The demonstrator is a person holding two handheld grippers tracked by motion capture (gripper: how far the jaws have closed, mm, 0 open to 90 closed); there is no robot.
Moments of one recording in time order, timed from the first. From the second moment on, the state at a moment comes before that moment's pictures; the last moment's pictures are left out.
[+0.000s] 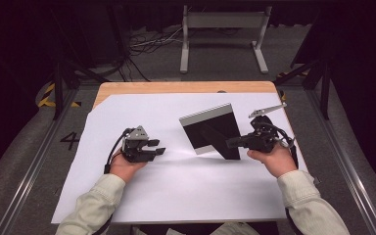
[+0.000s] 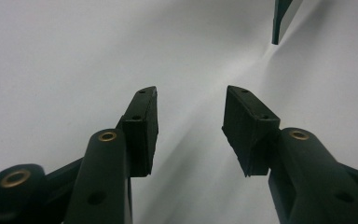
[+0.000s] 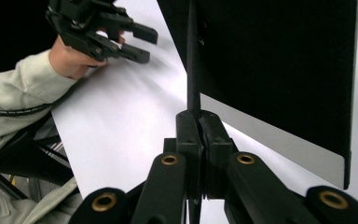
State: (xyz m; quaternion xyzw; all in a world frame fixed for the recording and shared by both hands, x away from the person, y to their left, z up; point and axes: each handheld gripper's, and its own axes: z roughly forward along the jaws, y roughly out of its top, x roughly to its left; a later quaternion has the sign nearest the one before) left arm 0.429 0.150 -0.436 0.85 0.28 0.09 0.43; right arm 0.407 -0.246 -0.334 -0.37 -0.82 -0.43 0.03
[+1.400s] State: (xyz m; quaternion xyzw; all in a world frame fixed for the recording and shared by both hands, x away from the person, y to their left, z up) left arm 0.429 0.147 -0.437 0.86 0.28 0.09 0.43; right arm 0.379 -0.253 -0.377 -0.24 -0.91 -0.33 -0.09
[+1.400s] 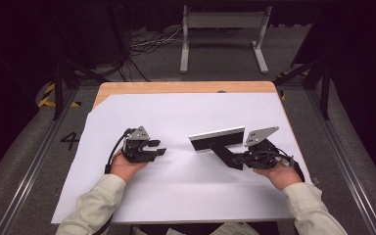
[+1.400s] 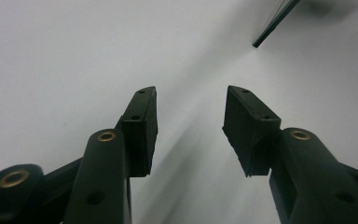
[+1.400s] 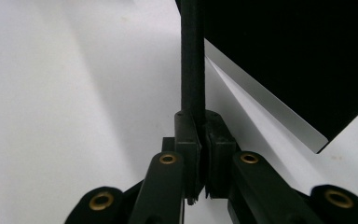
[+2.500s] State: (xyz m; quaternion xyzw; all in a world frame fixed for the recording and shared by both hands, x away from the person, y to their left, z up) left arm 0.430 0.141 -0.436 0.86 0.27 0.09 0.43; right arm 0.359 -0.282 -0.398 -0.30 -0.87 -0.38 -0.11
